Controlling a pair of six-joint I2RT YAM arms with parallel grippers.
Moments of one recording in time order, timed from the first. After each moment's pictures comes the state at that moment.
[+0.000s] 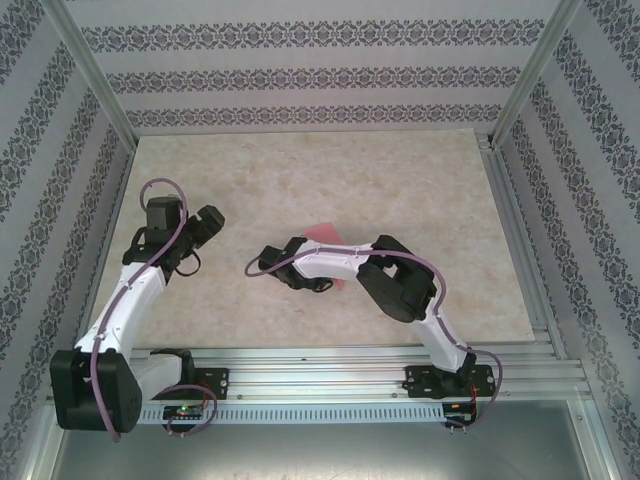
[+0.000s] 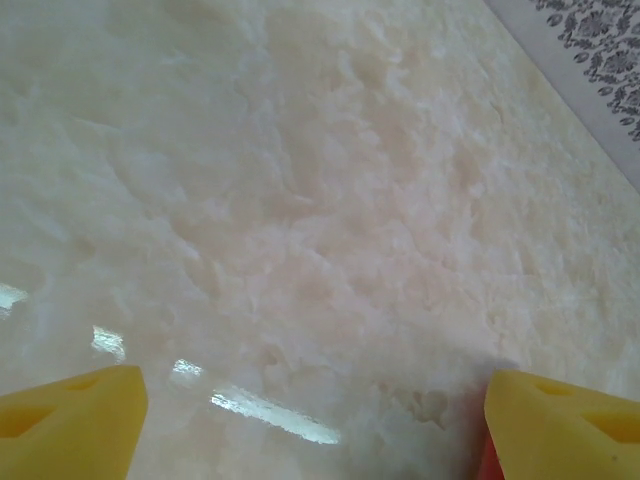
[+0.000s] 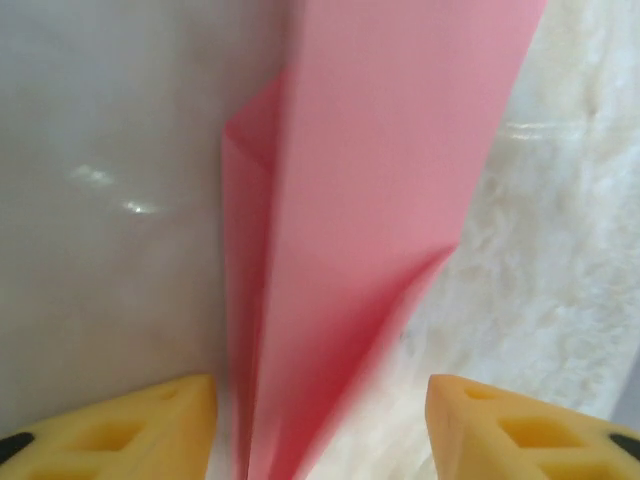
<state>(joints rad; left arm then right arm) -0.03 1.18 0.78 -0.39 0.22 -0.71 1.04 2.11 1.49 -1.03 0.63 0.32</state>
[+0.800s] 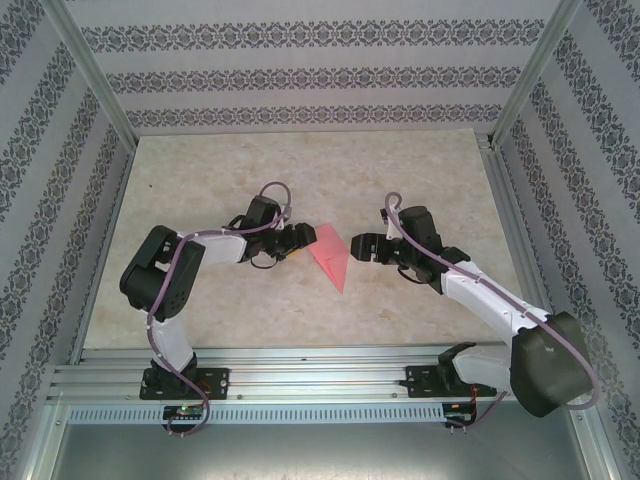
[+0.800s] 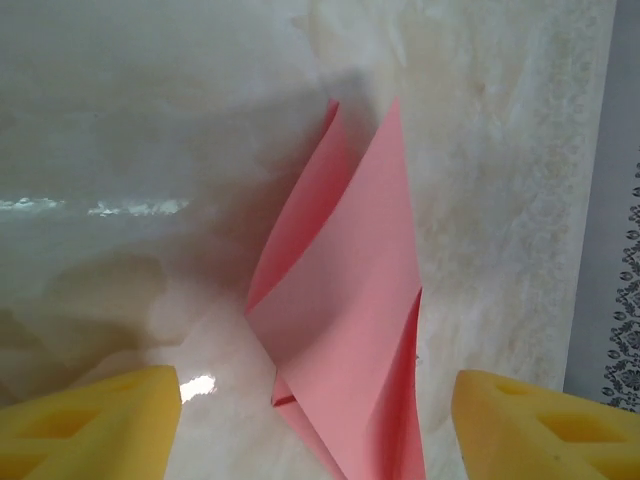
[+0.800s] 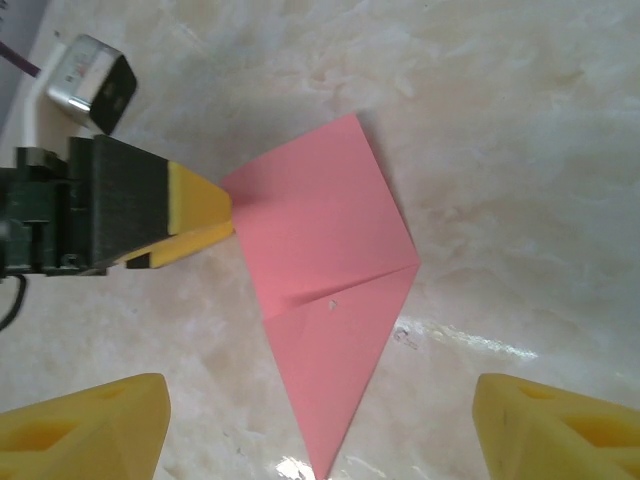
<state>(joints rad) -0.46 1.85 0.95 0.09 0.52 -0.86 0.40 1.21 0.66 -0.18 -0.35 0.44</state>
